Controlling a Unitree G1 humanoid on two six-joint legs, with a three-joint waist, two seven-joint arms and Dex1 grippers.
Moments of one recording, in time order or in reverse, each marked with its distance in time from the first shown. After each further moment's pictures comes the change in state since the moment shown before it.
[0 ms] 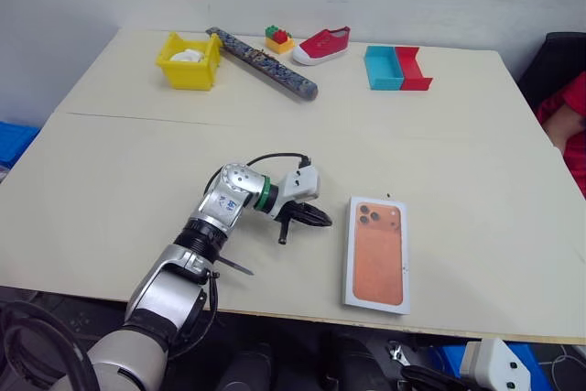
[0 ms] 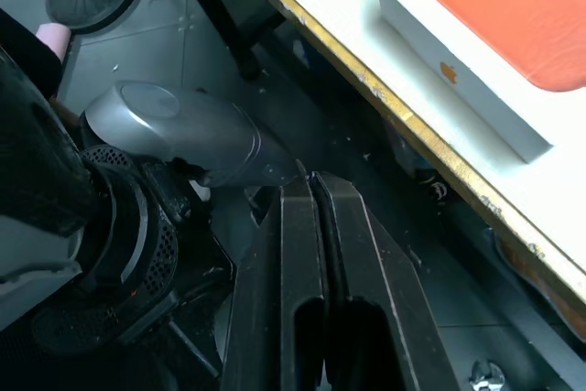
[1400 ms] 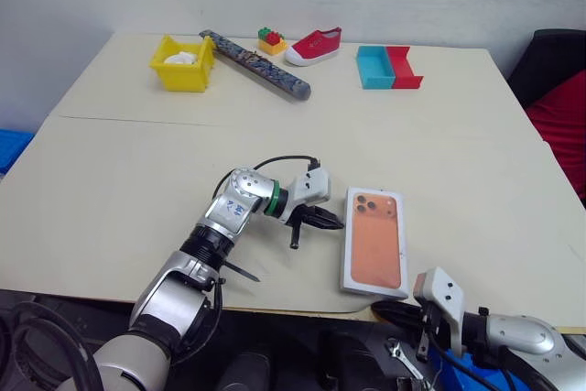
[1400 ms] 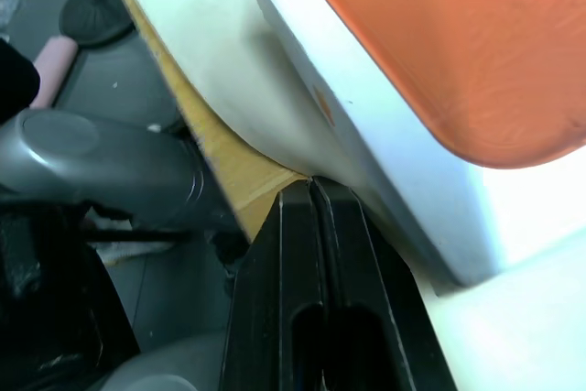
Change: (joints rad) left arm 0.021 -0.031 -0.030 -0.040 -0.032 0.048 0.063; right arm -0.758 -0.072 0.340 0.452 -0.016 0.155 0.013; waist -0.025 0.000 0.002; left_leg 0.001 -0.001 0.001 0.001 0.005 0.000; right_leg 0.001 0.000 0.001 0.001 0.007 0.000
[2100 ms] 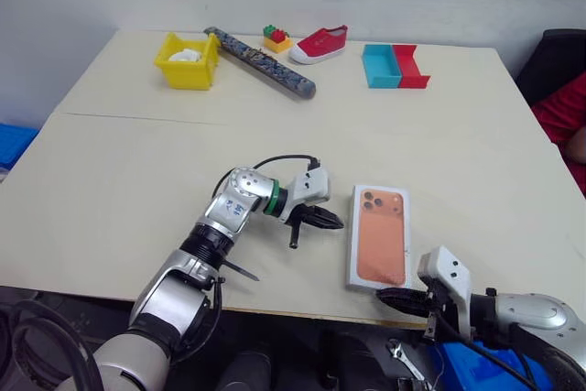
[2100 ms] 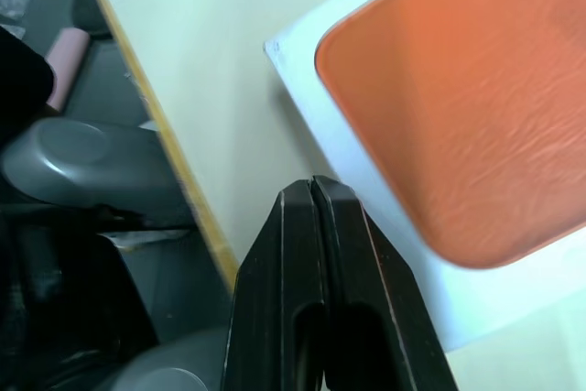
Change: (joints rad) left arm -0.008 0.002 0.001 0.006 -0.001 -0.014 -0.006; right arm -0.084 -0.090 -0.039 -0.061 0.090 0.182 -0.046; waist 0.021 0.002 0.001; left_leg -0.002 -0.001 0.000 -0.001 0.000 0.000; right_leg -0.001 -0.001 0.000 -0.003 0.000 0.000
